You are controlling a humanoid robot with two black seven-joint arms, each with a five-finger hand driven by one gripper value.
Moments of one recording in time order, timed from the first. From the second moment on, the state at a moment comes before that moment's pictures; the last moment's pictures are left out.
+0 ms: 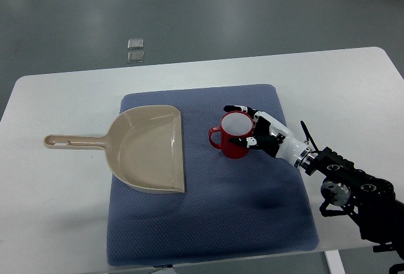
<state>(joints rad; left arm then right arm) -0.01 0.00 -0.06 -0.15 0.08 -0.04 0.10 0.52 -0.10 0.69 0.61 -0.72 0.53 0.61</state>
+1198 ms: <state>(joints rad) -0.01 0.00 -0.06 -0.15 0.08 -0.04 0.09 0.52 0.00 0.66 0.62 -0.80 0.53 0.61</state>
